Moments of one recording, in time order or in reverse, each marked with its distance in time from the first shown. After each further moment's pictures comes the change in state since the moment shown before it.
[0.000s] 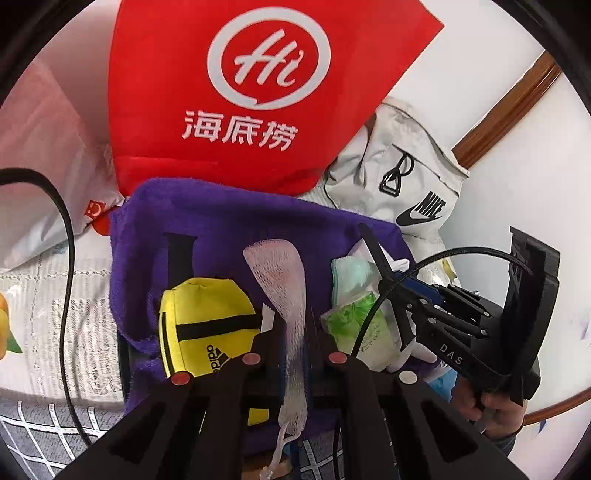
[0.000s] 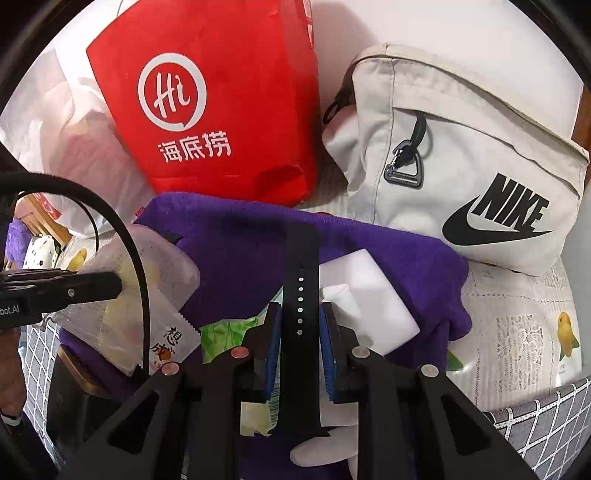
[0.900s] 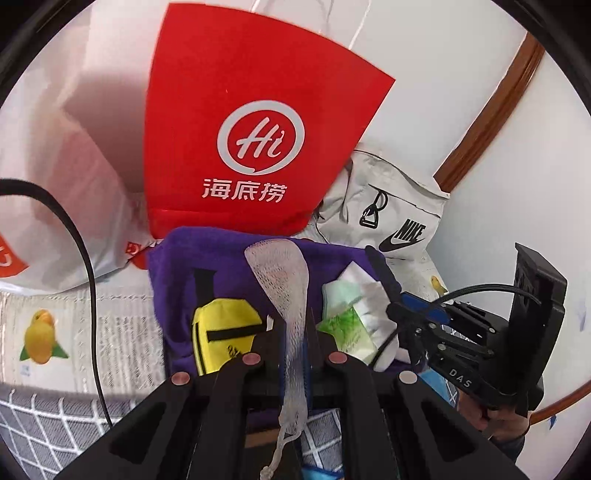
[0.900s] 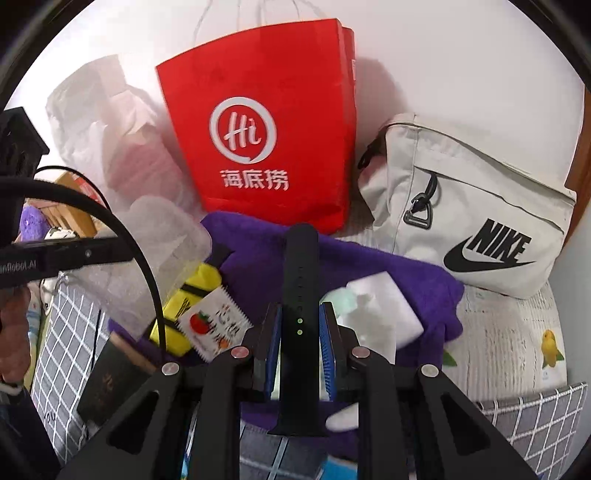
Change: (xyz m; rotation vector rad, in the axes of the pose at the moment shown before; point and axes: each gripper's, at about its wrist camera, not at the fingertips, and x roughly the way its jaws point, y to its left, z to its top) left arm -0.063 -0.009 -0.007 0.042 -0.143 0.030; right arm -0.060 0.032 -0.004 -0.063 -0.096 0.035
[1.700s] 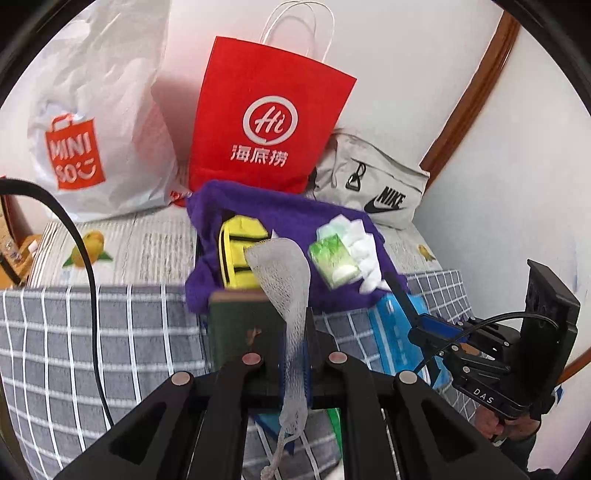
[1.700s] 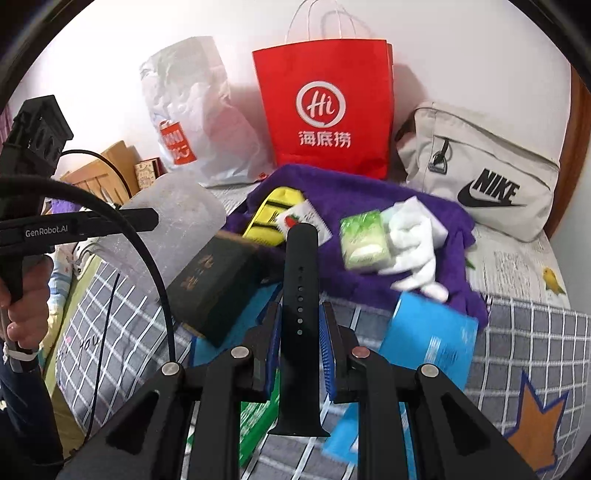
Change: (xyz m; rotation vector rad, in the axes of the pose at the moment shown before) left arm -0.097 -0.017 -0.104 0.013 -0.059 0.050; right arm -0.101 0.058 -0.104 -0.048 -0.004 0.088
